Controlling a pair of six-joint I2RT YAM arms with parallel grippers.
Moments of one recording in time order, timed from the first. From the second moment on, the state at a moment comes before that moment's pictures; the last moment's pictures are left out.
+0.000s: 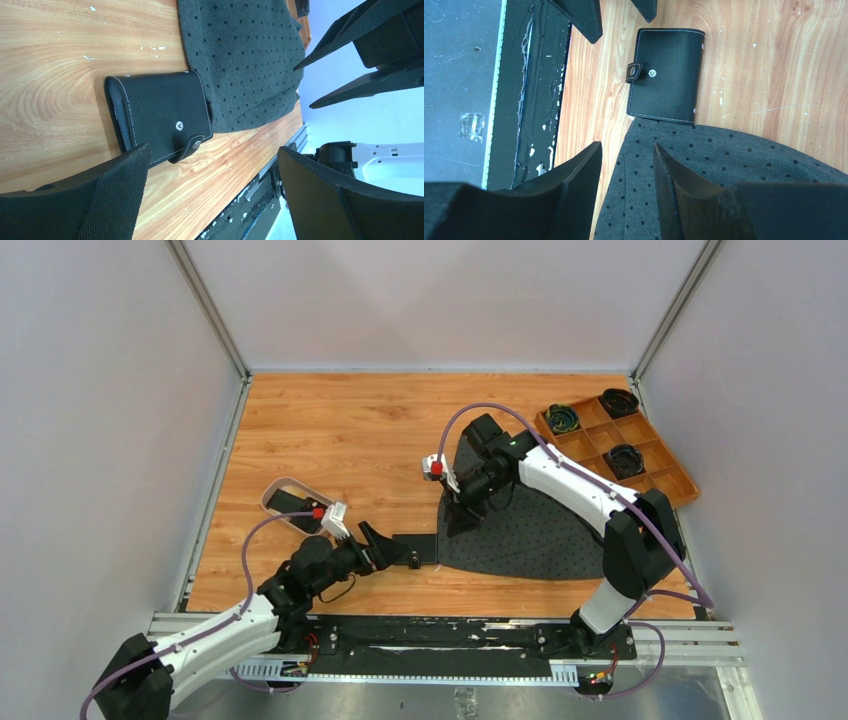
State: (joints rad) left arm -0.75 0.60 0.02 0.30 0.04 -1.03; right arm 0.64 1.63 1.29 -0.90 -0.87 -0.82
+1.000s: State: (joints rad) left arm -0.75 0.83 0.02 0.33 0.05 -1.08; right arm 0.64 1.63 1.29 -0.90 -0.87 -0.82
